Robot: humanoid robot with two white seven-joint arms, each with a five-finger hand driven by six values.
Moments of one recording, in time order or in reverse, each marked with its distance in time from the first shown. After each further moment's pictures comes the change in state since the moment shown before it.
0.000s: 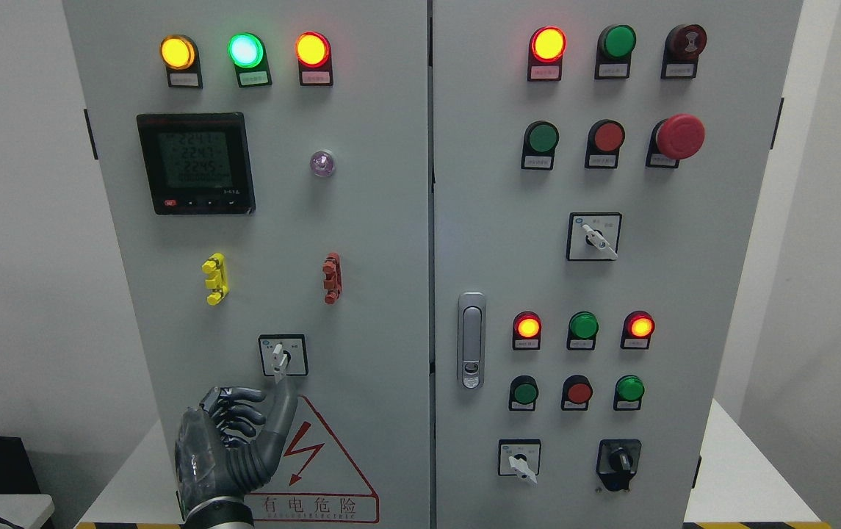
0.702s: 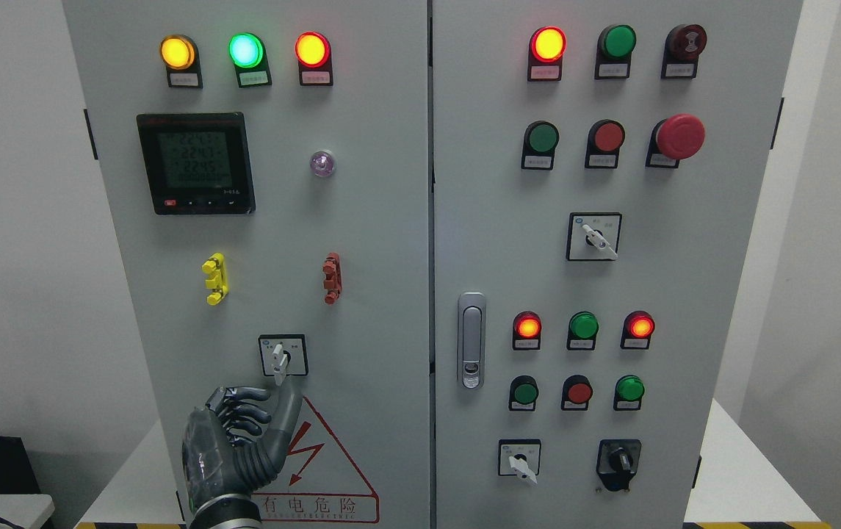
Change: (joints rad) left arm -0.018 -0.006 -0.009 0.024 0.012 0.000 0.027; right arm 0.000 0.000 0.000 0.000 0.000 0.000 0.000
